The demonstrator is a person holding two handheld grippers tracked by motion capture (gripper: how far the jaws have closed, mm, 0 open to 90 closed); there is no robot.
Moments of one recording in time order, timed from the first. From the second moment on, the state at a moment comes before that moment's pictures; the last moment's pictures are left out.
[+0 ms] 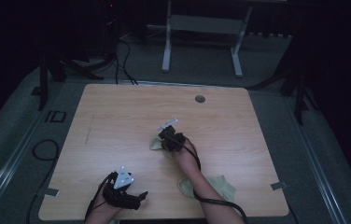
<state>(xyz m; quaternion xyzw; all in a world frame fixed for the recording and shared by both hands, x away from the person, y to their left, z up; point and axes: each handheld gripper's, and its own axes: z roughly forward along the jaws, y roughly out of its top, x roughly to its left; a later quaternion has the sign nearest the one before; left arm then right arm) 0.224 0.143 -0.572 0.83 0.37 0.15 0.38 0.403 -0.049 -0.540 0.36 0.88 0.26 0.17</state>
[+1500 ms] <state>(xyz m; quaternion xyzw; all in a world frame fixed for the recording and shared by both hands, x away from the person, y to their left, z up) 0.222 0.132 -0.573 0.83 0.37 0.15 0.38 0.382 -0.176 -0.547 0.40 0.87 0.25 0.15</state>
